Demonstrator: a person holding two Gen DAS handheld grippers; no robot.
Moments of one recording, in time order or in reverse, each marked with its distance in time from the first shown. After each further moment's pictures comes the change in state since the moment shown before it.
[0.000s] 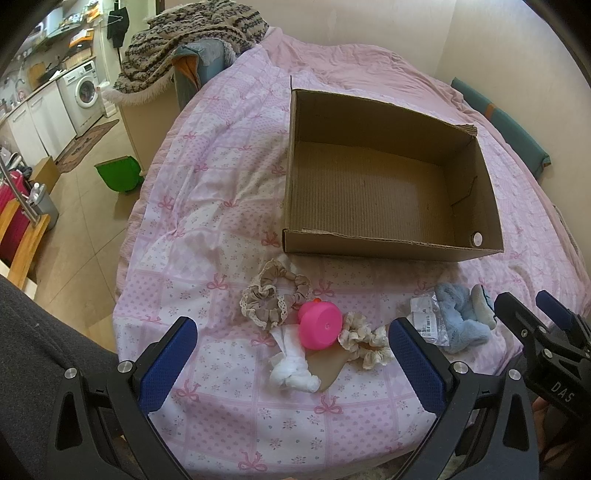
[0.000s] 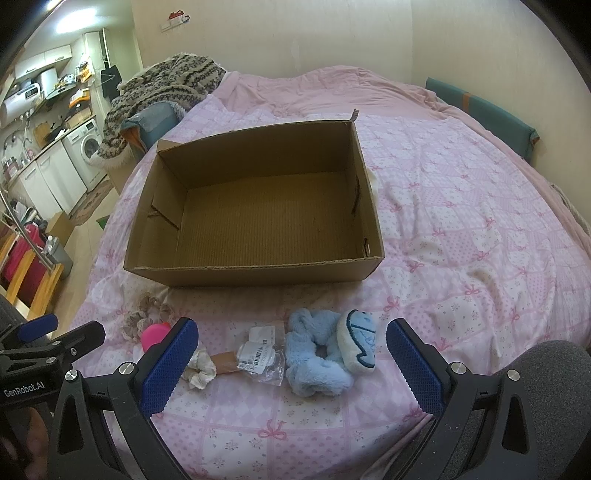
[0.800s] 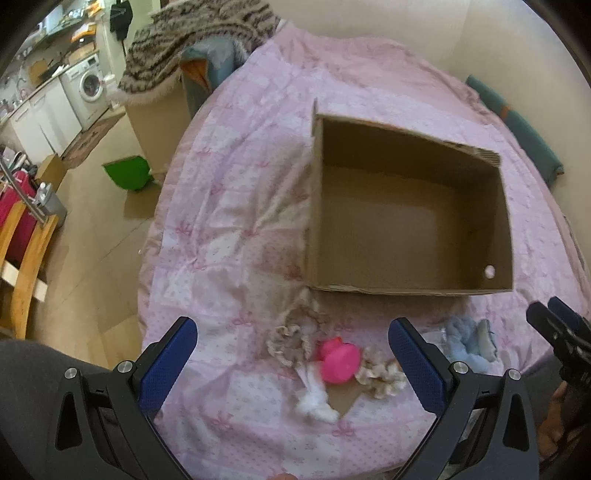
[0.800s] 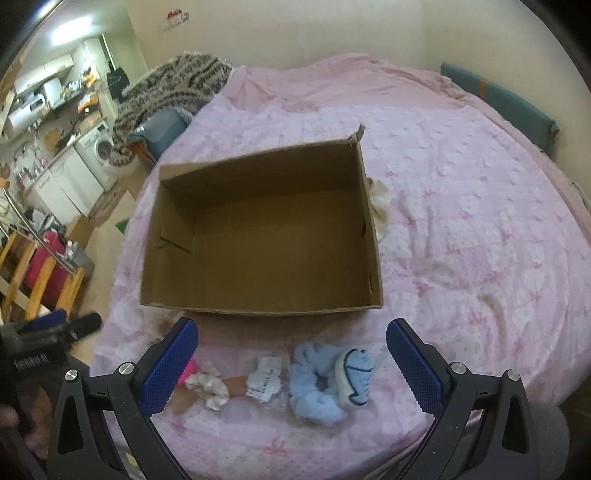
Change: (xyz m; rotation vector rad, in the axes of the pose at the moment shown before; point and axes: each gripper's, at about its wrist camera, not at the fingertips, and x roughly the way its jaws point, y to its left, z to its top) left arm 0.002 0.023 0.066 -0.018 0.074 0.049; right arm 0.007 -0.025 0.056 0.019 0.082 0.098
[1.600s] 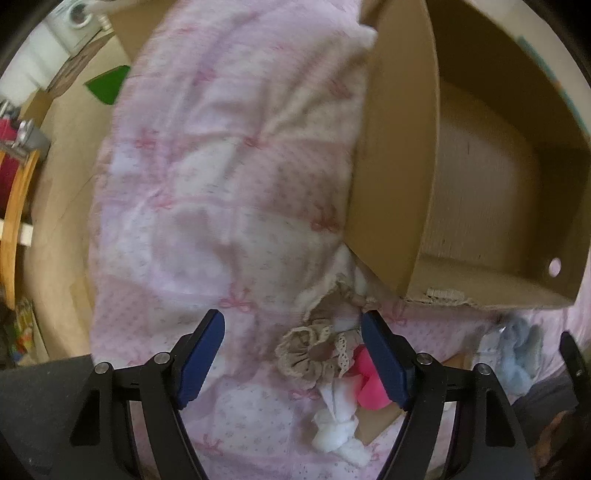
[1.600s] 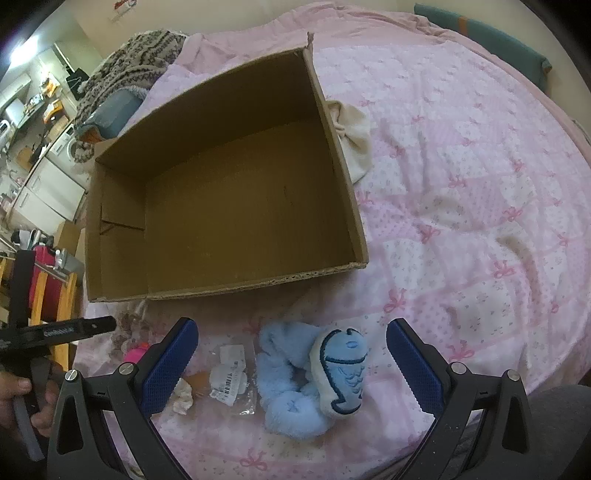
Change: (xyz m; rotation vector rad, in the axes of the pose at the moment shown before) left arm 0.135 0.017 0.005 -0.059 0.386 -0.004; right arm 0.068 -0.039 -0.013 0.148 0.164 -0.001
